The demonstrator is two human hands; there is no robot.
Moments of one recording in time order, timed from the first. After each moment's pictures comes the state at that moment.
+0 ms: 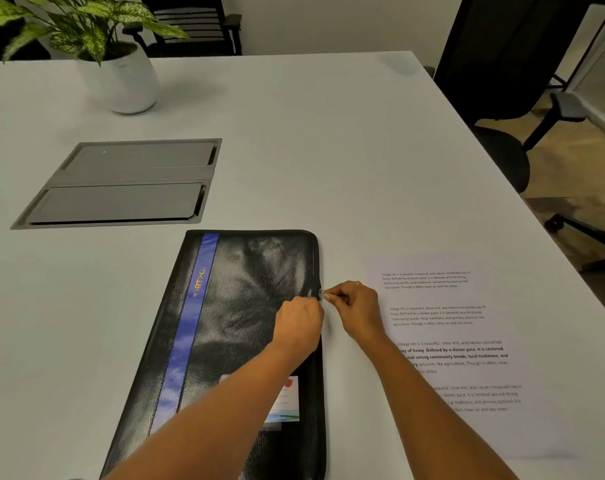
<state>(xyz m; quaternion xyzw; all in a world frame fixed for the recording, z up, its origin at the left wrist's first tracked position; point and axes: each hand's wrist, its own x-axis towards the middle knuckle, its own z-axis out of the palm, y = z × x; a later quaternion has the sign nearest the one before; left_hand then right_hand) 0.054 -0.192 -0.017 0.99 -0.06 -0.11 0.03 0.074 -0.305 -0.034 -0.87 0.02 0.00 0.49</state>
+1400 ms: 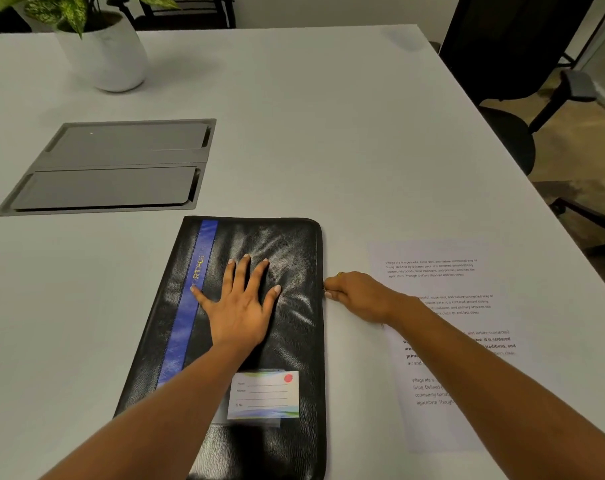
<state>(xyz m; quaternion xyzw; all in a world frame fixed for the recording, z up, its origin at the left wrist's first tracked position) 0.050 -0.110 -0.048 0.99 0.08 -0.02 0.09 0.101 -0.326 -0.016 -0.90 -0.28 0.24 0.25</state>
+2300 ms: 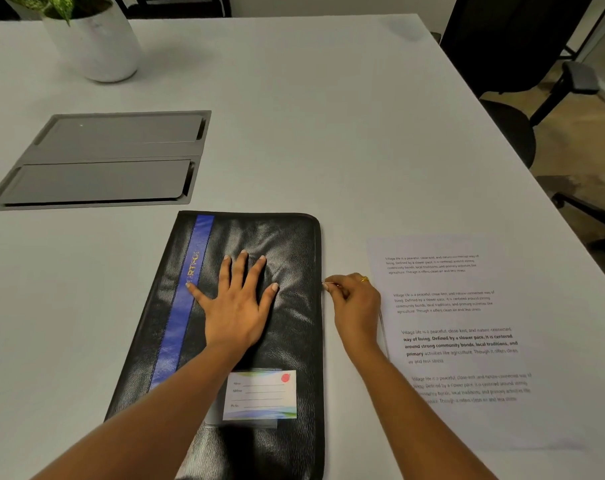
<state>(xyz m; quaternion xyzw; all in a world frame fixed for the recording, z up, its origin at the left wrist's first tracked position) 0.050 -0.109 -0.049 0.99 0.07 -0.02 0.09 0.055 -0.286 -0.037 -0.87 0.08 -0.08 0.48</state>
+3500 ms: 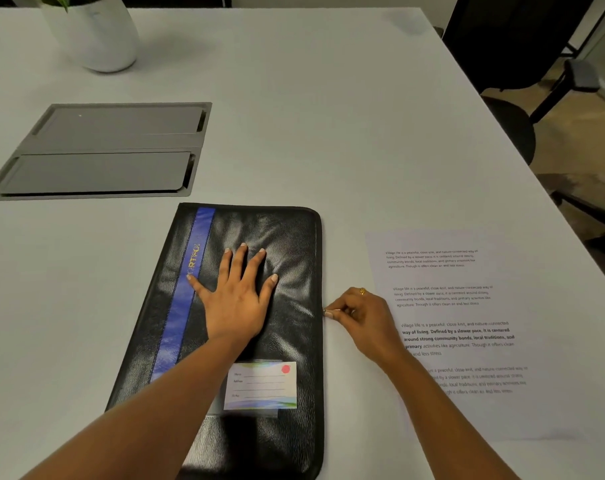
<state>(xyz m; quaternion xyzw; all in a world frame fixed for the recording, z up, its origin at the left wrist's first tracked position) 0.048 -0.111 -0.045 0.99 0.08 -0.01 0.11 0.031 -0.320 -0.033 -0.87 -0.07 0.05 0.48</state>
